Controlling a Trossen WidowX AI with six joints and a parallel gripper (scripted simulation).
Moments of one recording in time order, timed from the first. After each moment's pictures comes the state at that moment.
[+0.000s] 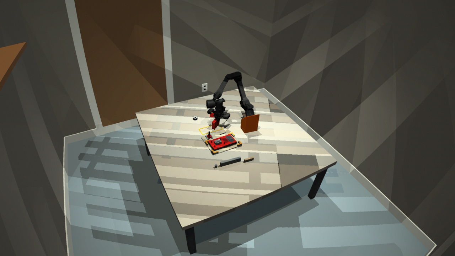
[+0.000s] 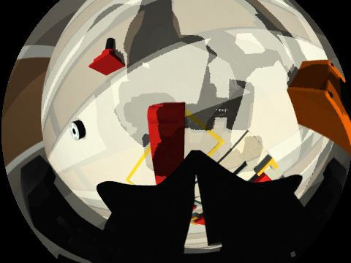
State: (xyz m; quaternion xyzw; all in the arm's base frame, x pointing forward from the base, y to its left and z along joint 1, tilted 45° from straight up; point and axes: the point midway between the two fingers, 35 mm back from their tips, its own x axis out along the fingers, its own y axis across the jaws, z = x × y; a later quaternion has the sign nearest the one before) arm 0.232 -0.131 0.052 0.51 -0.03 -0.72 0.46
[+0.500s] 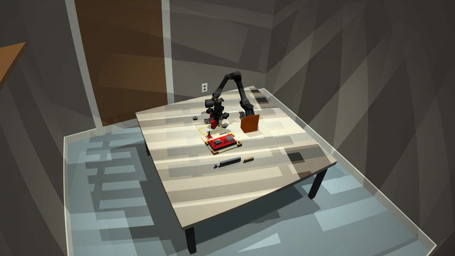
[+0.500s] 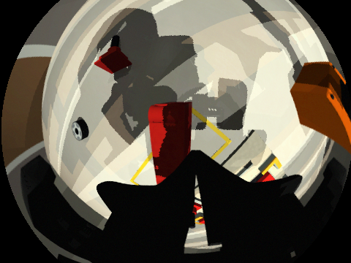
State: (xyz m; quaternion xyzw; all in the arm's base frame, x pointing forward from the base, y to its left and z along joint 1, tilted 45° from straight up) arm 0.239 -0.137 0.058 0.51 -0.04 -0.72 0.46
